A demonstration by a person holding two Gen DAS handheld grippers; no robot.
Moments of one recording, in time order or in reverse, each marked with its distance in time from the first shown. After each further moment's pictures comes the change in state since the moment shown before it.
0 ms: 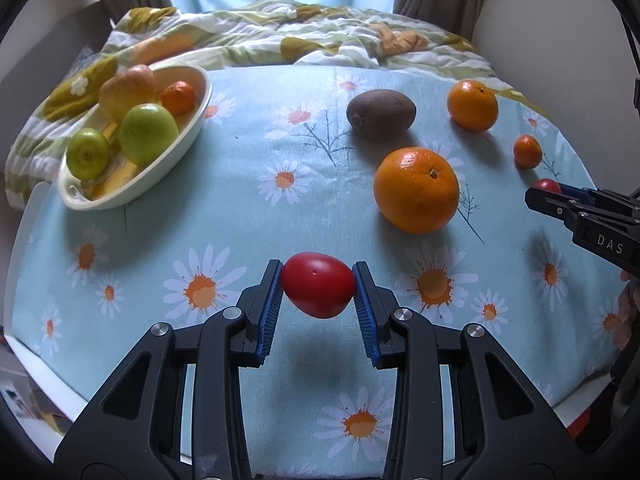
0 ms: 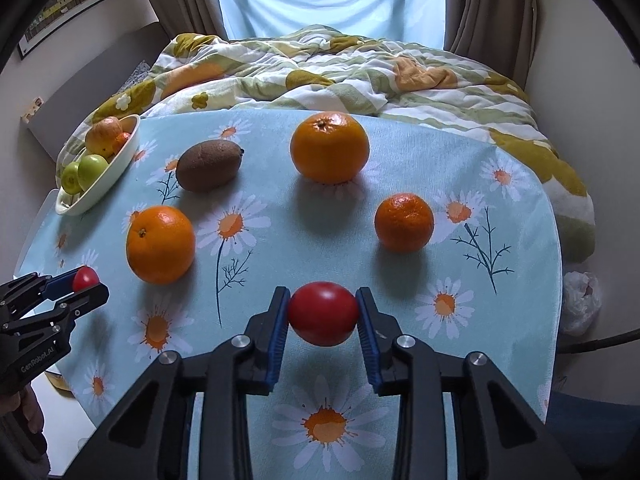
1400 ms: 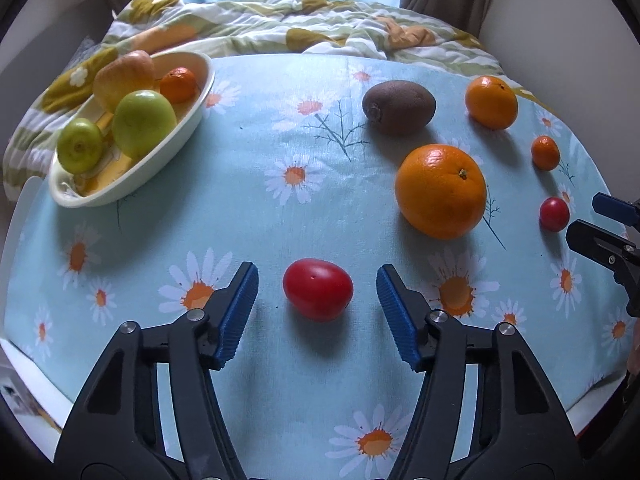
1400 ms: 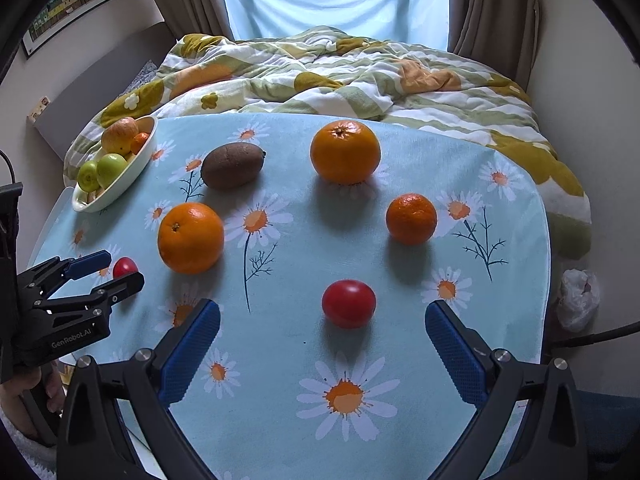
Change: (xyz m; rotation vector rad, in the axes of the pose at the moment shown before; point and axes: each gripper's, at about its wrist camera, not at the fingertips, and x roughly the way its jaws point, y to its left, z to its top) left arm 0.025 0.008 0.002 -0.011 0.032 0.008; right arm -0.015 0.008 -0.007 -0.001 0.013 0.013
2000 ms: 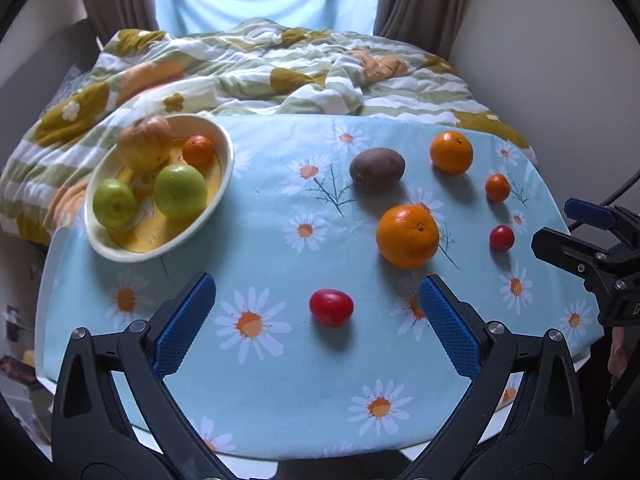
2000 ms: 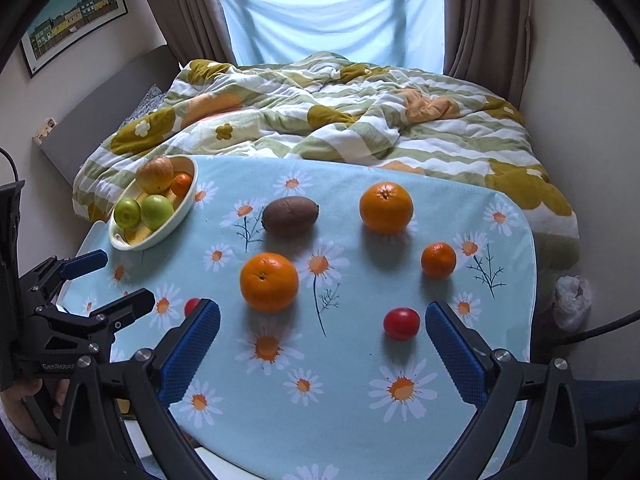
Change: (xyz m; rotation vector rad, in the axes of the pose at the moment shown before) left arm -0.071 0.020 0.025 0.048 -0.079 -0.086; right arm -0.050 0.045 0.023 0.030 -0.055 -0.001
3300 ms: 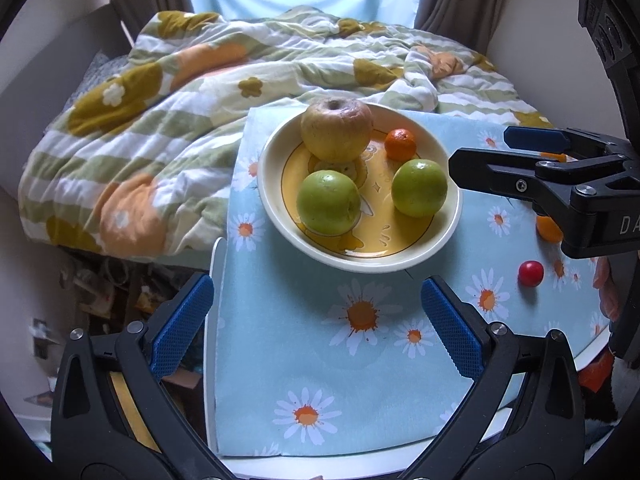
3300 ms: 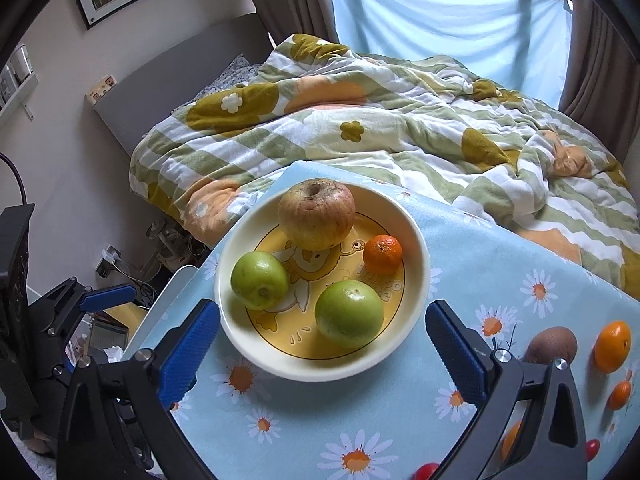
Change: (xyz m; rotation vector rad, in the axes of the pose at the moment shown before) left arm -0.019 0.223 0.015 0.039 0.037 0.047; right arm 0.102 0.240 0.105 -0.150 0.021 0.193
